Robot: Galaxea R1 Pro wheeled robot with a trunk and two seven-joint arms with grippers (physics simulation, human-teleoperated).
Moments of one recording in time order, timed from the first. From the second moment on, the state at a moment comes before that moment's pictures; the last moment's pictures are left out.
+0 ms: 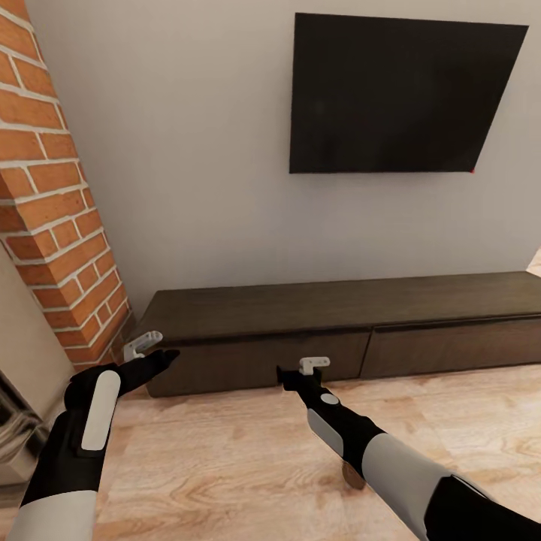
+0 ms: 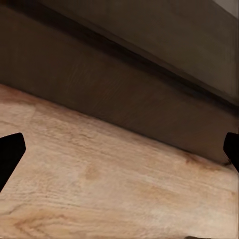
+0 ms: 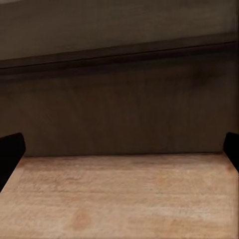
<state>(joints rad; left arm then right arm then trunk) -0.53 0.00 0.26 -1.42 0.50 0.92 0.19 -0.83 0.09 0.84 -0.42 -0.79 -0.16 -0.15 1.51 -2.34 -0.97</state>
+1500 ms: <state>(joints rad) -0.47 -0.01 0.33 -1.37 0.51 1.00 0.18 -0.83 0.07 0.84 -0.38 -0.93 -0.03 -0.02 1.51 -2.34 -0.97</state>
